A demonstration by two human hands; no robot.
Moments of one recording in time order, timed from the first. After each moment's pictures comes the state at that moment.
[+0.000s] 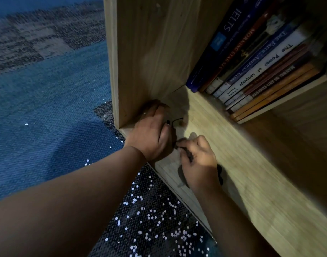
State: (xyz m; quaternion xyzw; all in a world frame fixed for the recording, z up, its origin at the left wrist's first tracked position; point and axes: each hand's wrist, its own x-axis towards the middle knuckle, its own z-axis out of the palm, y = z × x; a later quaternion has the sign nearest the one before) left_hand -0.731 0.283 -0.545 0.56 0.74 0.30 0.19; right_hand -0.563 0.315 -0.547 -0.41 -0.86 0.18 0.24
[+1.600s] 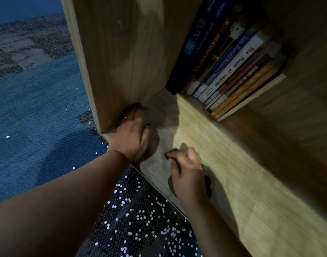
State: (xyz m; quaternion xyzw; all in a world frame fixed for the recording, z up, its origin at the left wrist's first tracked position) left_hand -0.727 0.285 -0.548 0.55 0.76 0.32 0.17; right_hand -0.536 0.288 -0.545 -0.50 -0.83 0.15 0.20
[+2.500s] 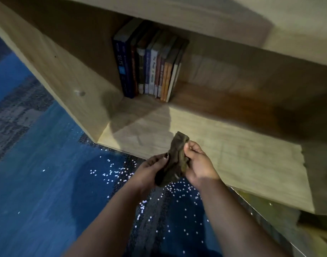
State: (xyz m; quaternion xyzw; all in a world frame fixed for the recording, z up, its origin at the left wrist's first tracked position) left_hand -0.587 0.141 -0.413 0.18 0.49 0.40 0.75; right_hand -0.442 0.176 -0.388 -0.48 -0.14 0.71 0.49
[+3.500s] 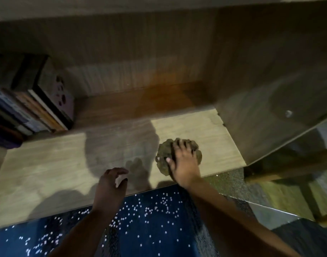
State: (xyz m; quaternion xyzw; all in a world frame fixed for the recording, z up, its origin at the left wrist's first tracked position) left_hand -0.442 0.194 -0.471 0.68 0.60 0.22 0.37; right_hand -0.198 0.167 -0.507 -0.81 -0.56 0.15 0.09
